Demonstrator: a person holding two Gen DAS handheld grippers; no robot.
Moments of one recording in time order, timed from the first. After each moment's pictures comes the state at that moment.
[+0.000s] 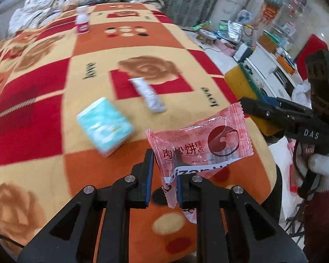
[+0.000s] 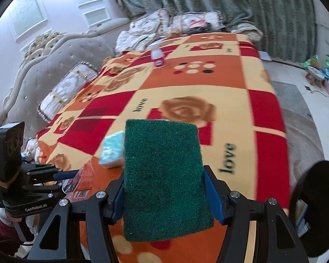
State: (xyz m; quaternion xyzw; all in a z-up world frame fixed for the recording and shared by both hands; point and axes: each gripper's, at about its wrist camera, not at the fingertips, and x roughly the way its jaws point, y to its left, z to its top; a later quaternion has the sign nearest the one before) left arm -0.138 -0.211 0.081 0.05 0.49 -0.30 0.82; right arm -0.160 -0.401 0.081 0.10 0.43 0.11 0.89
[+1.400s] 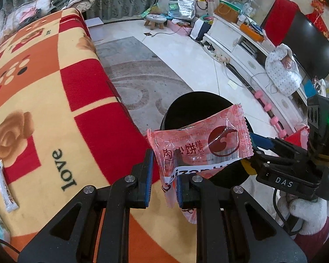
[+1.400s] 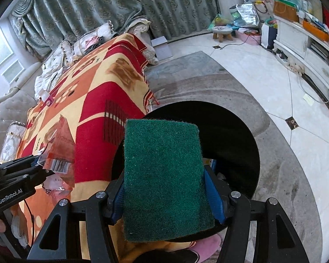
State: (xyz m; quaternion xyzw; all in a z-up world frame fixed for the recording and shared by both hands) left arm -0.130 -0.485 0.058 0.13 0.49 -0.41 0.76; right arm -0.256 -0.639 0.041 0.23 0.44 -0.14 0.86
